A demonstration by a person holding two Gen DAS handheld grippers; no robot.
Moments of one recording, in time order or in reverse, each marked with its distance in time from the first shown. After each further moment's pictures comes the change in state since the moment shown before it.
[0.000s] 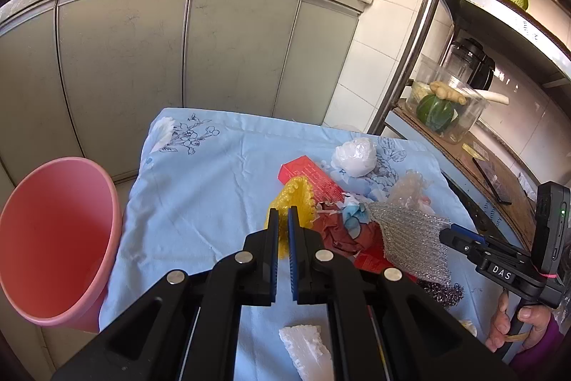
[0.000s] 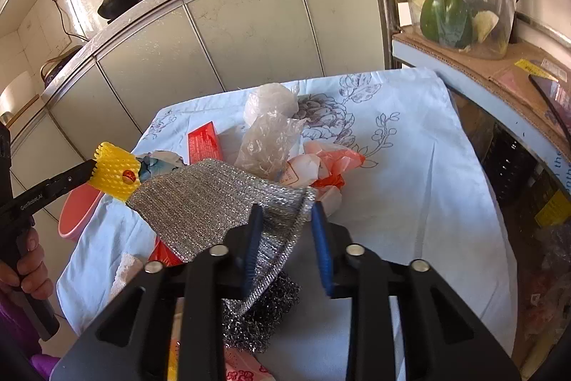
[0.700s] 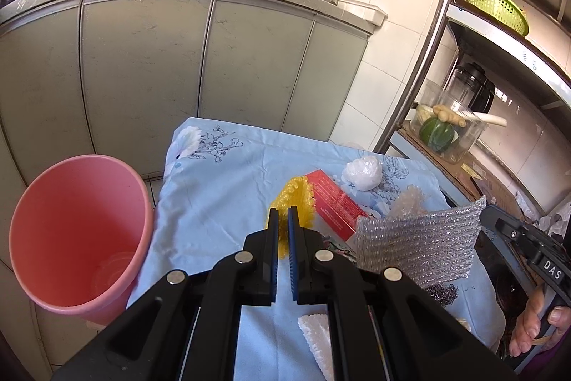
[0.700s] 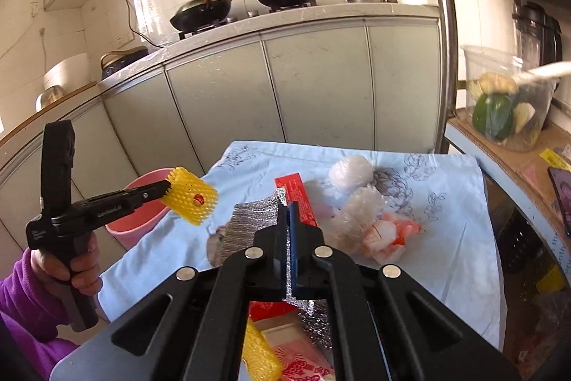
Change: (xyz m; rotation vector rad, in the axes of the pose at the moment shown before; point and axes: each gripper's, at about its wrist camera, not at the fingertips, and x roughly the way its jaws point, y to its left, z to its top) left arm -0.038 0.026 -0.005 -0.054 -0.071 0.012; right arm -0.069 0.074 0.020 -0.199 -0.161 0.138
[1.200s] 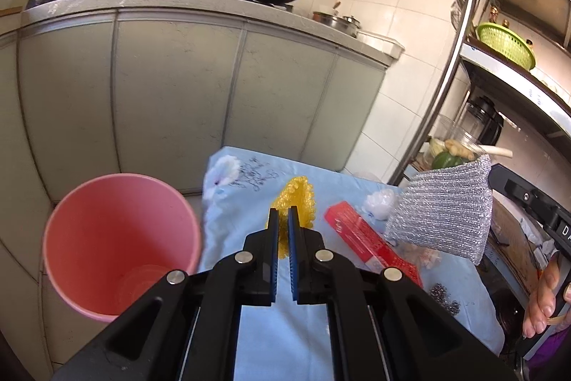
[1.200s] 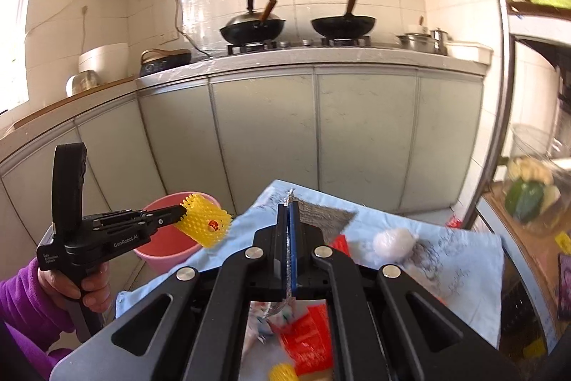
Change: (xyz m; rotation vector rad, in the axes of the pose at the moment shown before) left arm -0.047 0.036 0.011 -0.052 -0.111 0.065; right arm 0.006 0.068 0.058 -0.186 -0.082 0.098
